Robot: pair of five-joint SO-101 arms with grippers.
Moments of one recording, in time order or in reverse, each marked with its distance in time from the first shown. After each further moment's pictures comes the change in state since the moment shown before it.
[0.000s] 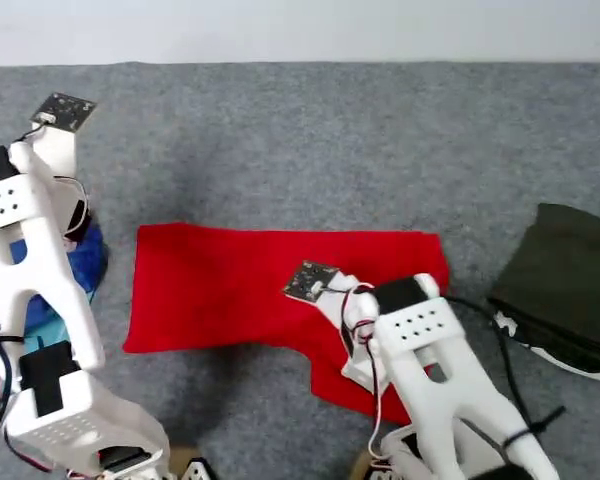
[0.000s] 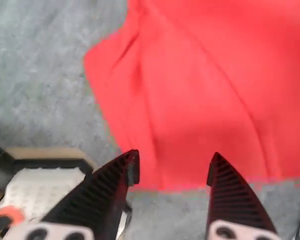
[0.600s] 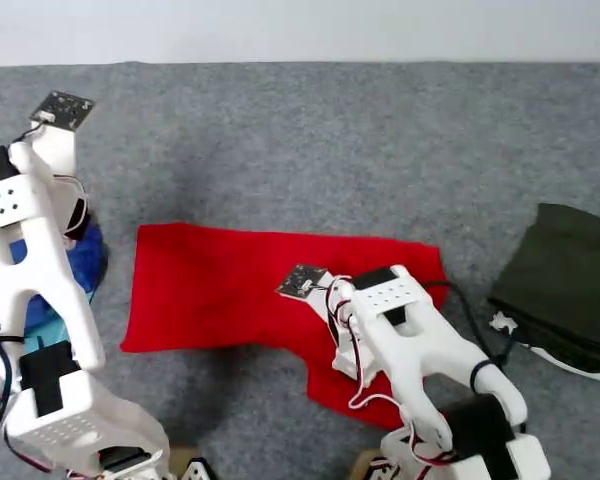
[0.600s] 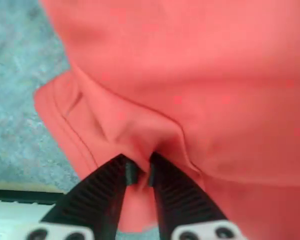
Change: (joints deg) left arm 0.0 0.0 0.4 -2.0 0.0; right arm 0.1 19.6 -2.5 -10.5 -0.1
